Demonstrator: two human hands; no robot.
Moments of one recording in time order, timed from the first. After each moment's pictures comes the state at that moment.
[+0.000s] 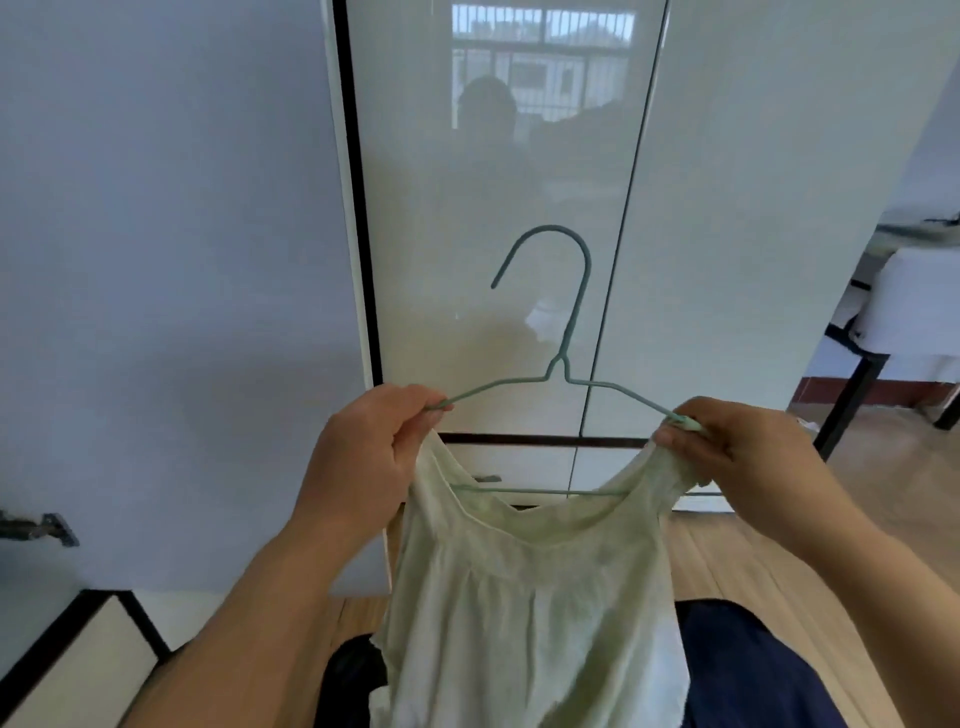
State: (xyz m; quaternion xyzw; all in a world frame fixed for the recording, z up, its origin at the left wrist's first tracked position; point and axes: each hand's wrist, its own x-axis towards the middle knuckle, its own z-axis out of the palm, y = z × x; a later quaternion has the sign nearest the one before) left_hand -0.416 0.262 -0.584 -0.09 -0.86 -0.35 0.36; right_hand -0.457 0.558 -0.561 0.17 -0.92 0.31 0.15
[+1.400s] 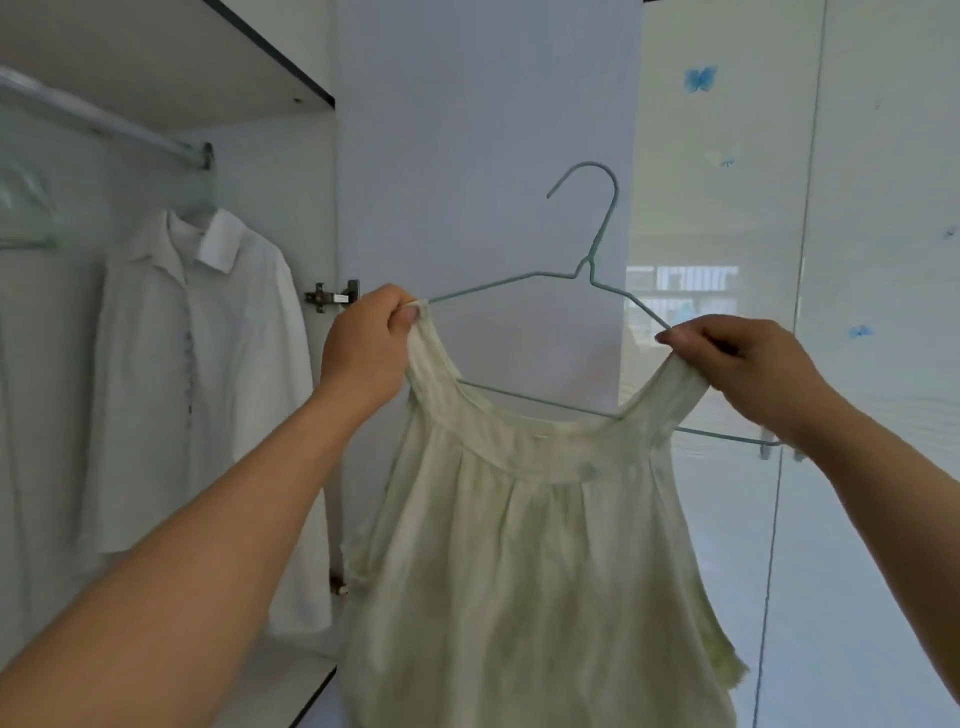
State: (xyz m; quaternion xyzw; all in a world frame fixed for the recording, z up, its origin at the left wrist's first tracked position) left_hand -0.244 0.051 0.101 0.05 -0.80 -0.22 0.55; right_hand -0.352 0.359 0.099 0.36 -0.78 0.43 0.29
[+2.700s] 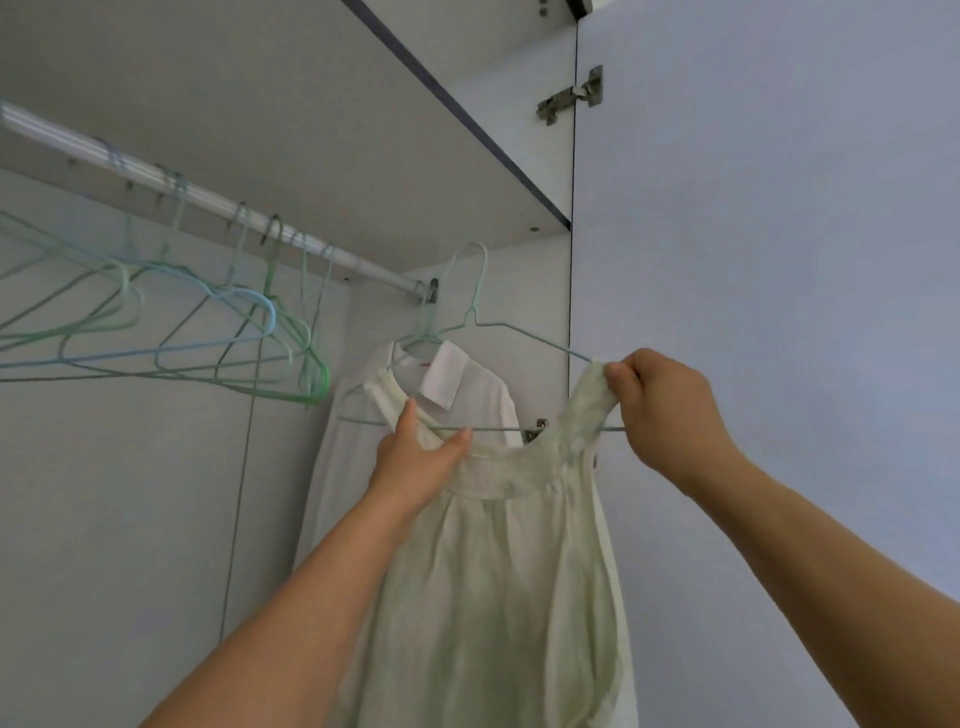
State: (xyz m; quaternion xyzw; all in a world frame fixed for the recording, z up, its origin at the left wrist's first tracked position) left_hand -0.245 -0.223 0.135 0.19 -0.73 -0.43 0.49; right_hand -0.353 -0.019 0.194 0.43 -0.70 0.45 0.36
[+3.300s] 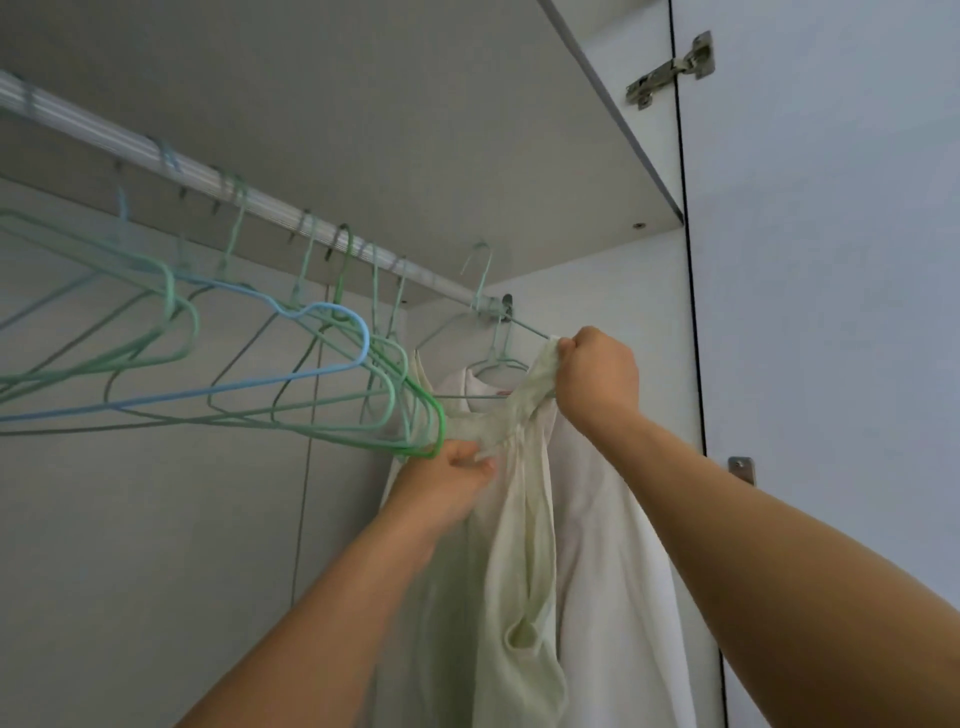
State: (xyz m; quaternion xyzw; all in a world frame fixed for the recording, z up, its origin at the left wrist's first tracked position) left_hand -0.227 -0.322 0.161 0.22 -0.74 -0.44 0.47; right_hand -0.336 -0.226 0.253 0.39 -0.70 0.50 0.33
